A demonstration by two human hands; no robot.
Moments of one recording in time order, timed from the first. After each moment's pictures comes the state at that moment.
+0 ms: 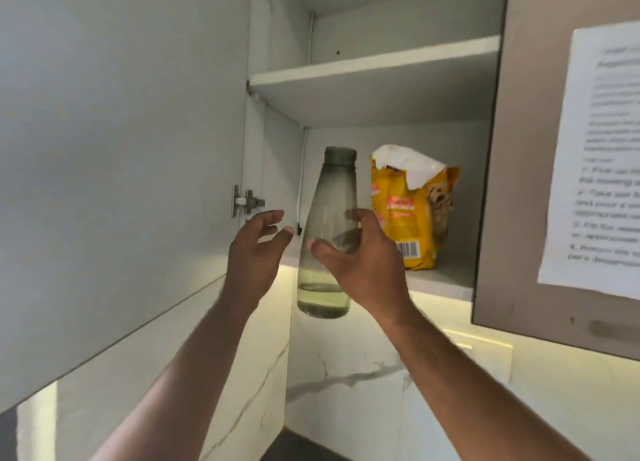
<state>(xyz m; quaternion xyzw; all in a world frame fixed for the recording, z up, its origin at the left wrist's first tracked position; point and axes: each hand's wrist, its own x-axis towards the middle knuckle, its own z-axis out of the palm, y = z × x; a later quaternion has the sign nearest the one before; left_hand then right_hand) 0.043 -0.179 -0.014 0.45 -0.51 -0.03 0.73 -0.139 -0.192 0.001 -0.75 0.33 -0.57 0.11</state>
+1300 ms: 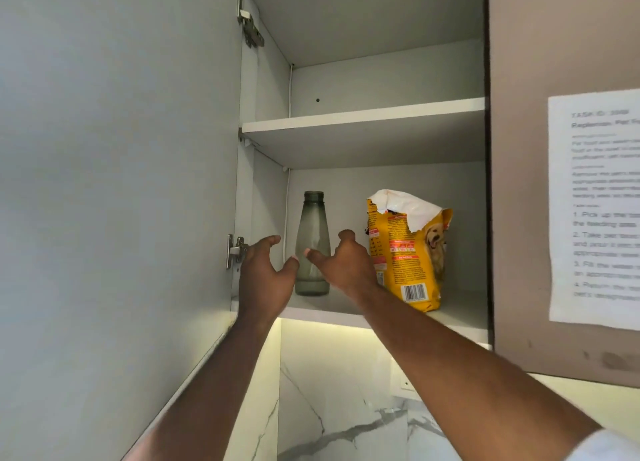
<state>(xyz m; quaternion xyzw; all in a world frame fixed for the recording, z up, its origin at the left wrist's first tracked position) 0.072 -0.235 0.019 0.50 -0.52 0.05 0.69 -0.066 -0.284 0.060 -0.71 0.50 -0.49 0.06</state>
